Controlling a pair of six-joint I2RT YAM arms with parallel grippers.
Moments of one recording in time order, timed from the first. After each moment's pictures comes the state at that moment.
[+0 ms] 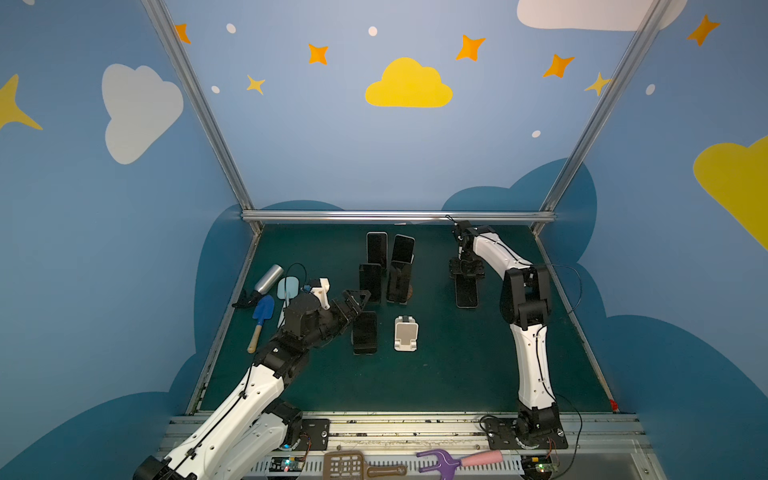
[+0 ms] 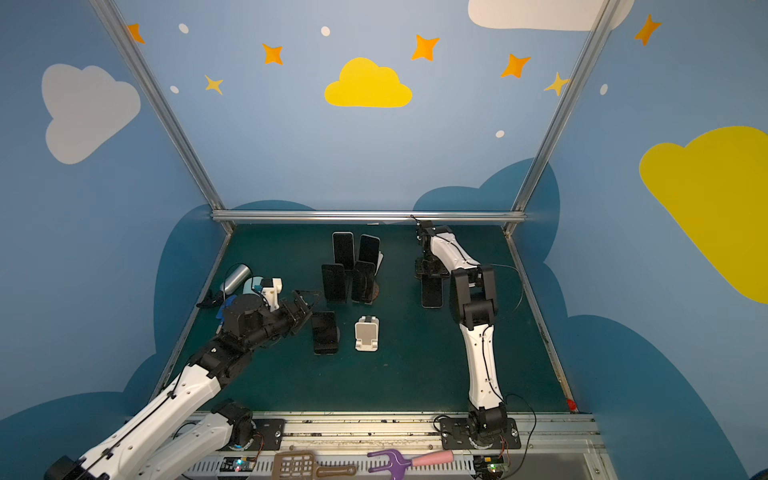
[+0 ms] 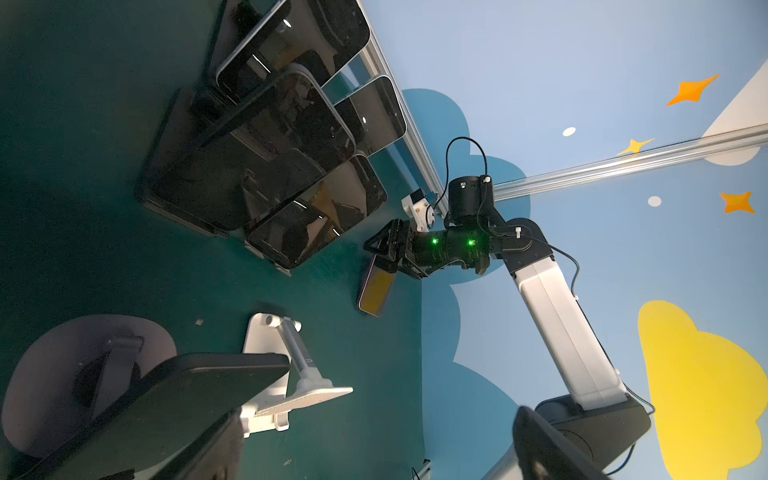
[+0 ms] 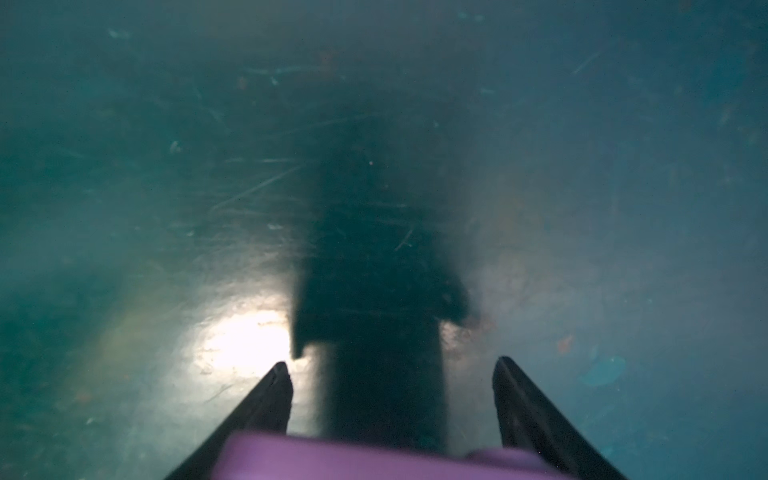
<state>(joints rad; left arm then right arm) -0.43 0.81 0.55 -0.09 0.29 -1.15 0.30 2.40 2.08 -1.16 0.16 0.29</state>
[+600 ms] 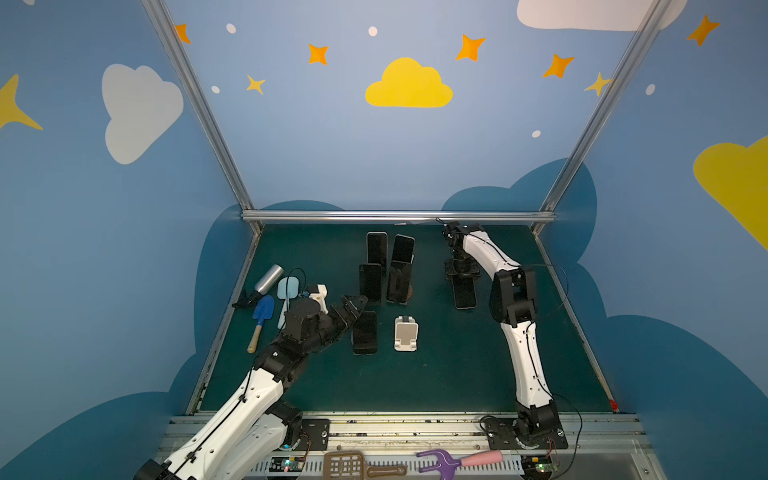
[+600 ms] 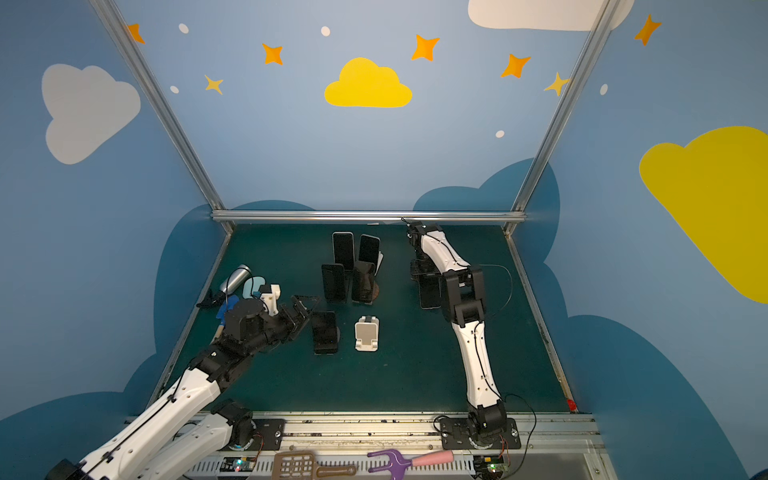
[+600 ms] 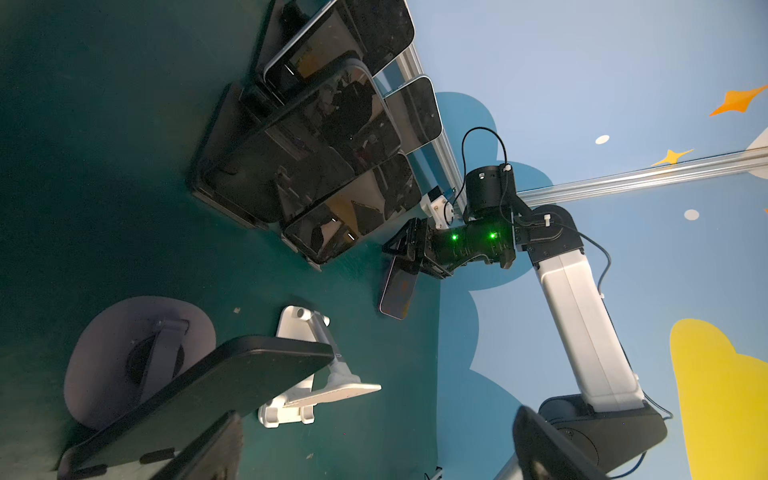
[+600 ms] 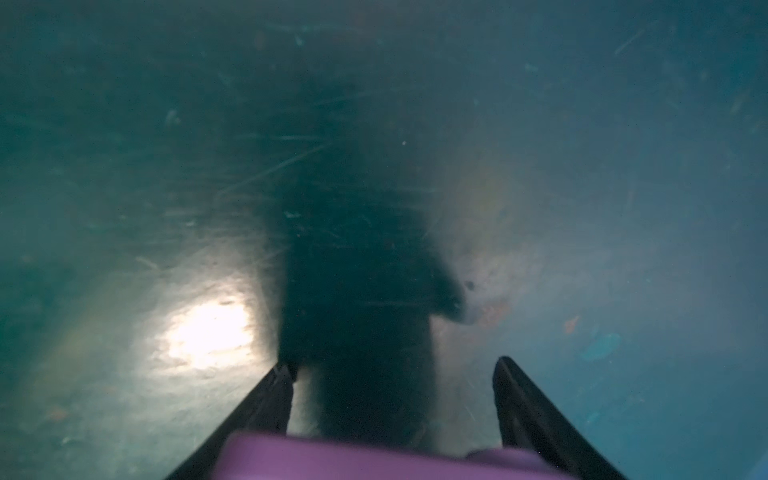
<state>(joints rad) -0.43 0.80 0.52 -0.13 0.26 -1.16 0.34 2.51 2.27 -1.33 0.22 0.31</state>
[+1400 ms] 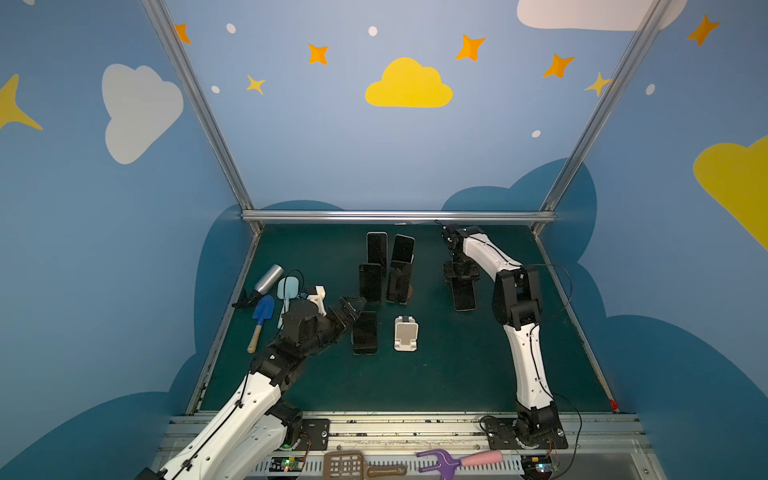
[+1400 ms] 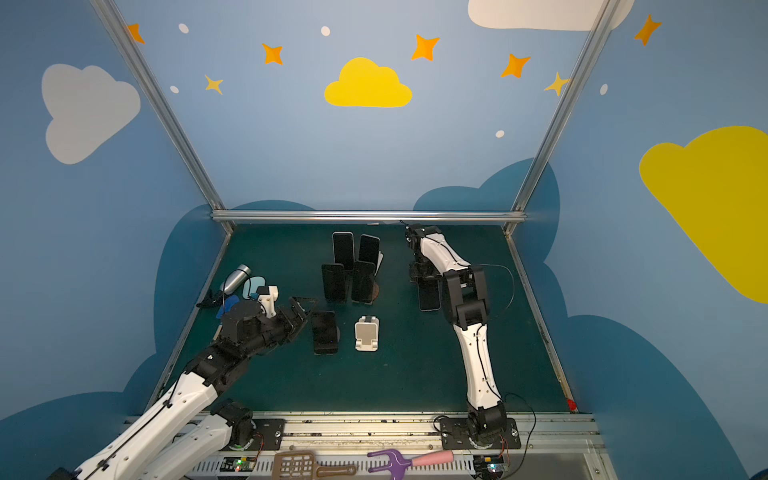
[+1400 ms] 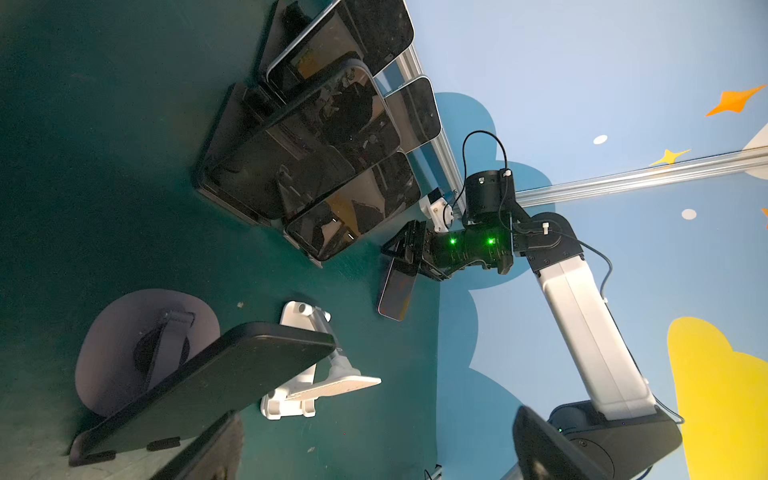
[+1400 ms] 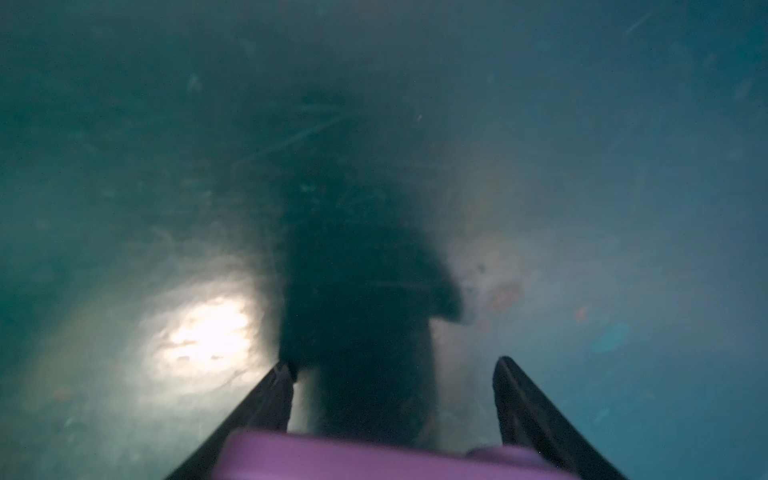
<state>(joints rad) -0.43 0.76 0.52 -0.17 0.26 -1.16 0.34 2.42 2.10 -1.22 0.18 0.30</state>
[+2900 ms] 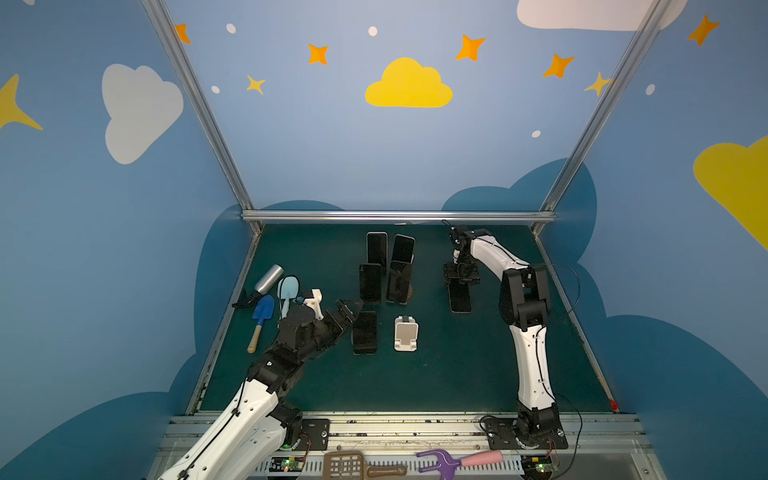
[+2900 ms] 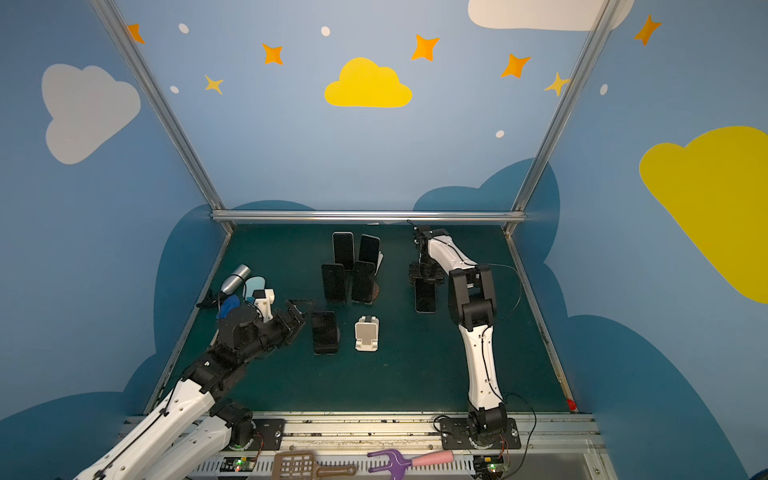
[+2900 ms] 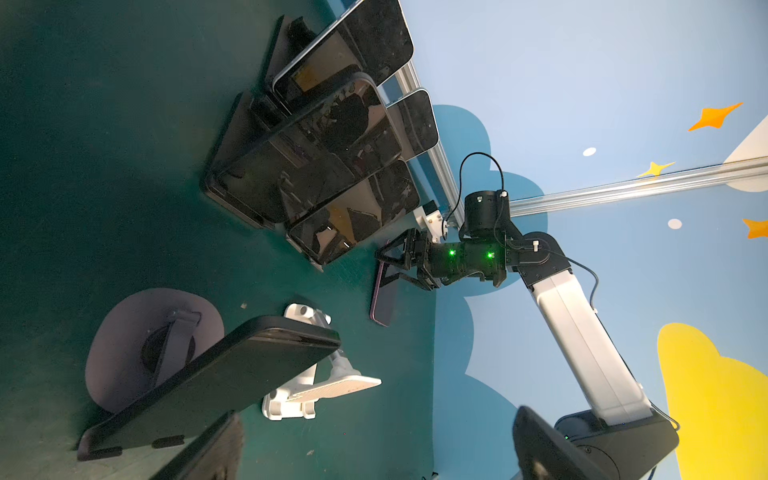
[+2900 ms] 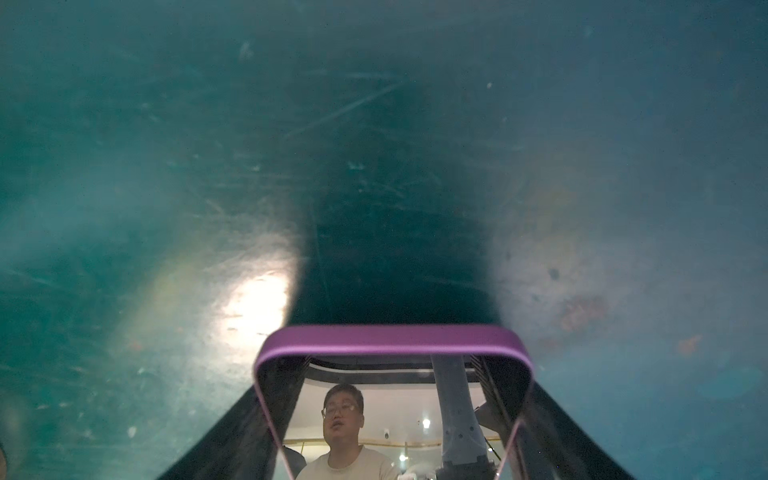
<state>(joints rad) -0.43 0.70 0.48 -0.16 0.23 -1.17 0.31 2.37 1.99 -1.12 0.01 0.28</state>
